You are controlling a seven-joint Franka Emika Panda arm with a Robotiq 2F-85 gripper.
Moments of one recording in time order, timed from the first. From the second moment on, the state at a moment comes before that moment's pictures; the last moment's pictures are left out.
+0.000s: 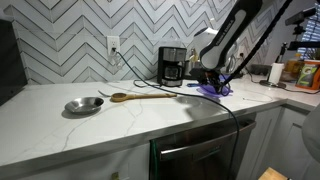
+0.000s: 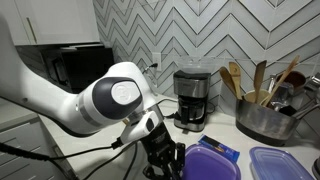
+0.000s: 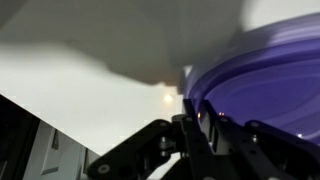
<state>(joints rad) -0.24 0.03 -0.22 -2.31 -0.81 2.40 2.11</state>
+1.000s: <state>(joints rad) -0.17 -0.57 -0.20 -2.41 -0.73 2.16 1.19</state>
